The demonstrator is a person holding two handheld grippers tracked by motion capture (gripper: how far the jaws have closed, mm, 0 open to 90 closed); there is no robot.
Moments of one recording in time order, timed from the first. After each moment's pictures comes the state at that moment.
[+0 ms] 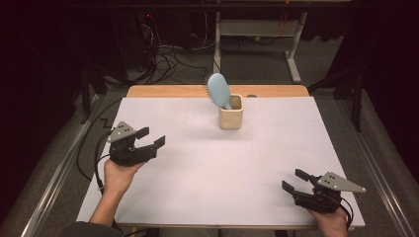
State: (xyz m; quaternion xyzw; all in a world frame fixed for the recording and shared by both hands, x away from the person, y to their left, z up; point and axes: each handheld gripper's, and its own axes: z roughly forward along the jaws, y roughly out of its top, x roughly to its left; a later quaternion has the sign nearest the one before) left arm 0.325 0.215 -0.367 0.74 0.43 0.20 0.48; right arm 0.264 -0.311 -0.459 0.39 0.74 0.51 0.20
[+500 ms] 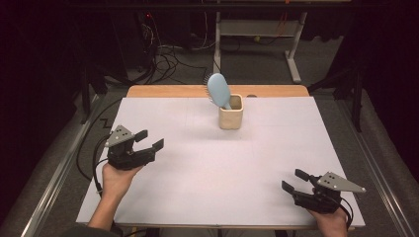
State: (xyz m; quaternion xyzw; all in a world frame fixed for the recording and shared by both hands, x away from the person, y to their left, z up) left arm 0.317 0.218 -0.372 0.74 0.43 0.21 0.48; right arm 0.264 -0.311 -0.459 0.39 0.74 0.50 0.21
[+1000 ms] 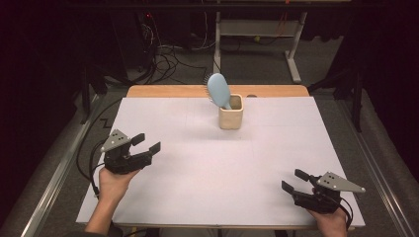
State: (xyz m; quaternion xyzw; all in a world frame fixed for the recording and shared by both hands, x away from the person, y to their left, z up) left arm 0.309 0.227 -0.378 0.73 0.43 0.21 0.48; right arm 0.264 -0.311 -0.459 0.39 0.74 0.50 0.21
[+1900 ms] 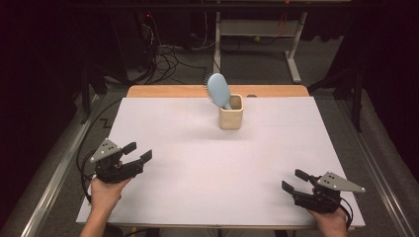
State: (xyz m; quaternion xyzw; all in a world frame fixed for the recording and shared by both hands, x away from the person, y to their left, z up) left arm 0.293 0.248 -0.397 0.72 0.46 0.20 0.48; right arm 0.264 -0.311 -0.460 0.40 0.74 0.50 0.20
